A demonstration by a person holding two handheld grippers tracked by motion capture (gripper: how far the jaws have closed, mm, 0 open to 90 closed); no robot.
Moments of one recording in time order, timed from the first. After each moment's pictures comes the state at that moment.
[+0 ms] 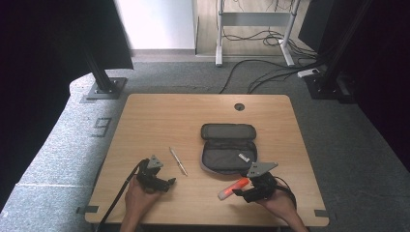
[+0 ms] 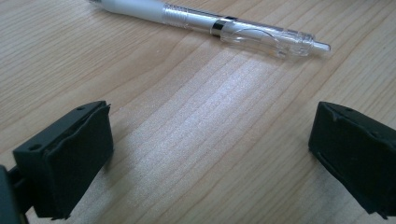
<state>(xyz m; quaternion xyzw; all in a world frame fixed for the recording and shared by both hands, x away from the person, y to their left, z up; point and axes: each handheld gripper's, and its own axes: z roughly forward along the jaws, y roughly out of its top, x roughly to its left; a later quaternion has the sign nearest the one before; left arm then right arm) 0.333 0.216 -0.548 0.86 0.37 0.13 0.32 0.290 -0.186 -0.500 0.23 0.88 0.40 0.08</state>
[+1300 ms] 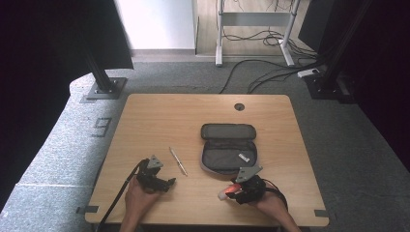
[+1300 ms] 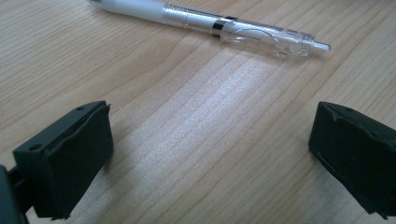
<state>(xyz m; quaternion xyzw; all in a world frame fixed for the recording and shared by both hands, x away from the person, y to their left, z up) 0.333 0.216 -0.548 0.86 0.37 0.13 0.32 0.297 -0.161 -0.532 0.19 0.91 0.37 0.07</state>
